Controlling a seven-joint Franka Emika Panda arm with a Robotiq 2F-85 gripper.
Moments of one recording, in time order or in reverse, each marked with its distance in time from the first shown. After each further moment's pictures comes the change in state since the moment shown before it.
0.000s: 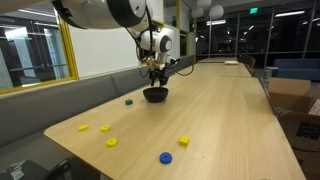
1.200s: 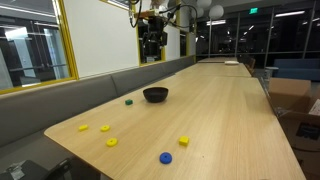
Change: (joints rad) arm 0.002 -0.524 -0.055 -0.332 -0.065 -0.339 0.045
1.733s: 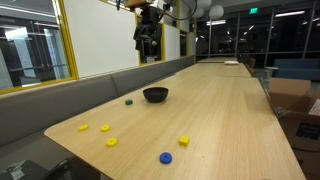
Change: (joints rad) arm -0.014 -0.283 -0.009 -0.388 0.028 0.006 -0.018
